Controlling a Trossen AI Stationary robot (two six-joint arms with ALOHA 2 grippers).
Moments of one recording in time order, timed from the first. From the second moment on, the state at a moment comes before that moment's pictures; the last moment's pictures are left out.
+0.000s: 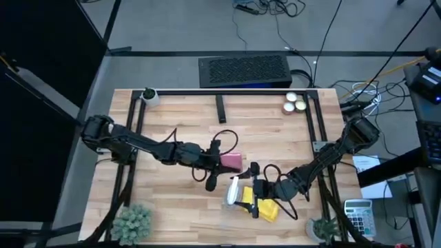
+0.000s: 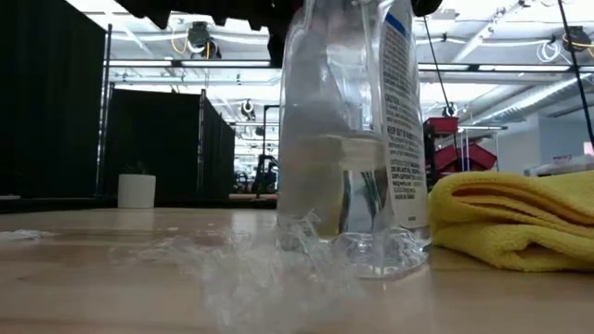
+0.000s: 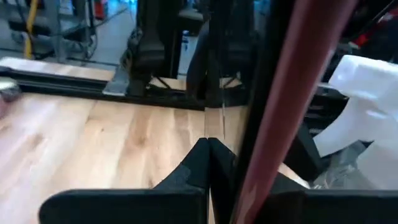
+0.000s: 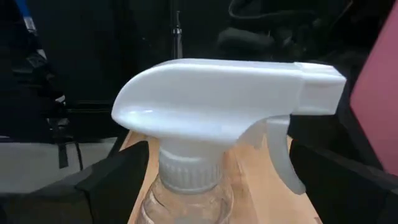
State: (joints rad) left arm -0.18 1.63 0.92 0.55 0.01 -0.21; right arm 0.60 1.58 0.86 0.59 0.62 0.10
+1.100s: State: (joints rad) left arm -0.18 1.62 0.92 0.53 0.03 -0.22; right arm 0.60 1.58 0.86 0.51 0.57 0.19
